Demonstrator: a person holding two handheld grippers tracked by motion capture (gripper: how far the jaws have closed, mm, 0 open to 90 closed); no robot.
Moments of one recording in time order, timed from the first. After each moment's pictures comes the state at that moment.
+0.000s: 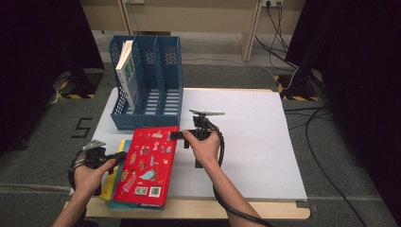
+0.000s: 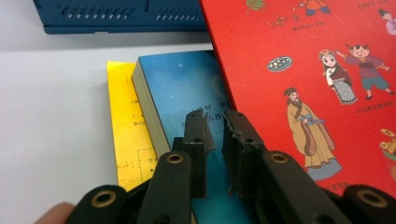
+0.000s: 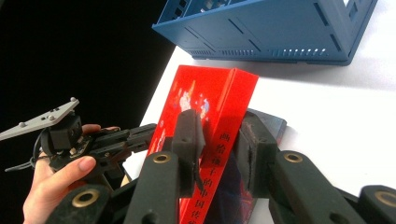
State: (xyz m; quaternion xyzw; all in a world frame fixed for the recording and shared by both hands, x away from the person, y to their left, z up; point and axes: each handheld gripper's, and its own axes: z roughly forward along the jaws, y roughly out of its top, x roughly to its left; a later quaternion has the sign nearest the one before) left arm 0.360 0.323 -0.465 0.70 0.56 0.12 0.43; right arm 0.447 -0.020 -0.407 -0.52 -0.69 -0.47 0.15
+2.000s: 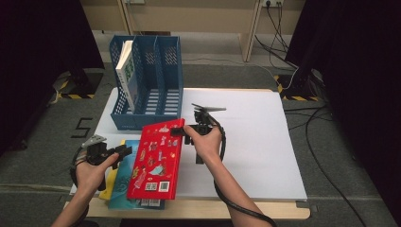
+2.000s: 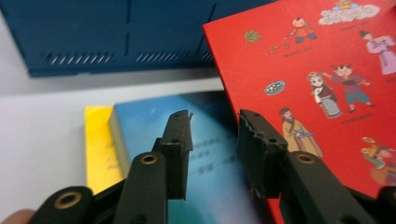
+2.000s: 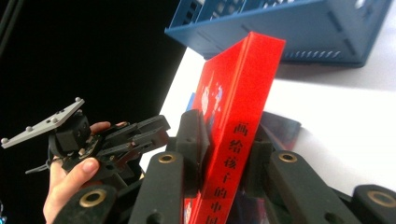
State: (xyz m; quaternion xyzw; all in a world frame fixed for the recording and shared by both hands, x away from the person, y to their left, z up) left arm 0.364 0.310 -0.443 0.68 0.54 0.14 0.48; right arm 0.453 -0.024 -0.391 -0.53 -0.68 -0.47 0.18
